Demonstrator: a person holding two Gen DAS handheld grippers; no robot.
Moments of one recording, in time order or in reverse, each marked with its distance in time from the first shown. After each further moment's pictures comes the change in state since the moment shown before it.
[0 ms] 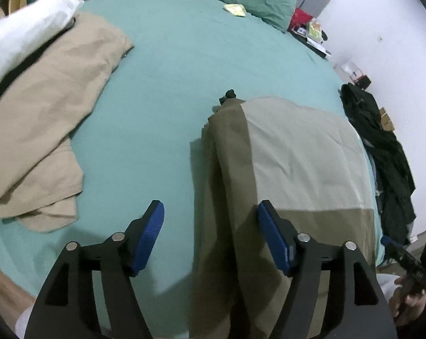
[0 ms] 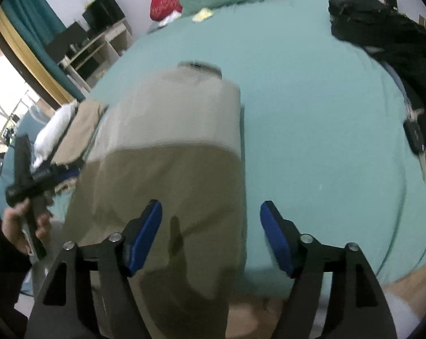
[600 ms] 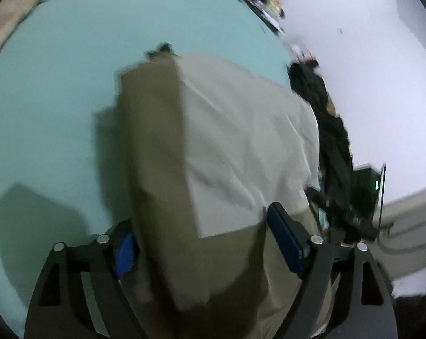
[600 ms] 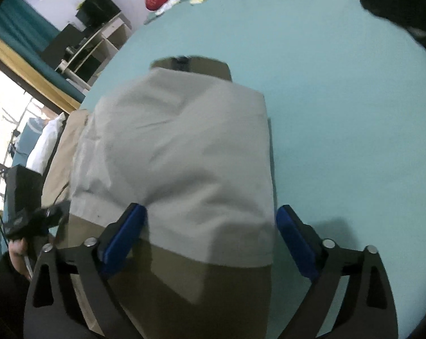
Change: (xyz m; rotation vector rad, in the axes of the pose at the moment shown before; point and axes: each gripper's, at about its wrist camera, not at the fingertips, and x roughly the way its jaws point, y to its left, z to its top) left arm 0.076 -0.026 0.012 0.019 0.217 -0.380; right arm 0.109 -0.013 0.051 0.071 0.098 0.106
